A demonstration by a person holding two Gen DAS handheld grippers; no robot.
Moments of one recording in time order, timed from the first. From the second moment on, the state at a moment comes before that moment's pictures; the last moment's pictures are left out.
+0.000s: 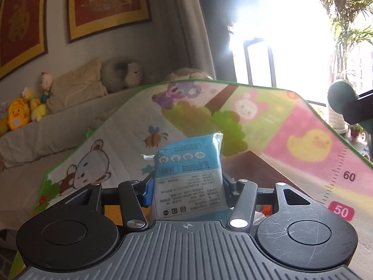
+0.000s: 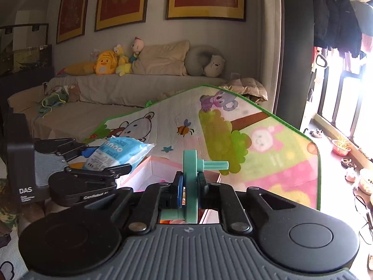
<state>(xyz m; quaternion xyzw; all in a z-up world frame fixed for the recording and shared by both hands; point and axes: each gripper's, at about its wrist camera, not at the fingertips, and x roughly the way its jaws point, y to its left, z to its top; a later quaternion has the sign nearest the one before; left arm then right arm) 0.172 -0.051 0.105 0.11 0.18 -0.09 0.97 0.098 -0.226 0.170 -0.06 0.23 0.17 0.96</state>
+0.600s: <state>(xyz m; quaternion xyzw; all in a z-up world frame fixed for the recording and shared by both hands) 0.091 0.019 0.057 0.05 0.24 -0.10 0.96 0.266 -0.131 0.102 -0.05 0.36 0.20 0.91</state>
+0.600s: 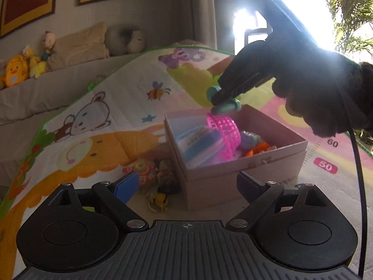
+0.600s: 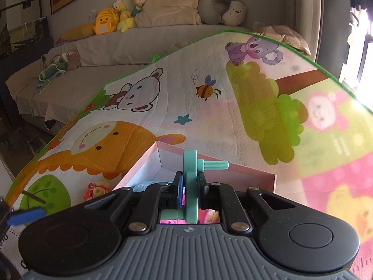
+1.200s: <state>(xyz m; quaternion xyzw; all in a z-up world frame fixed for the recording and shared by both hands) 0.074 0.089 0.033 -0.04 0.29 -0.01 0.96 0.271 -0.009 0.107 -0.09 0.43 0.23 0.87</state>
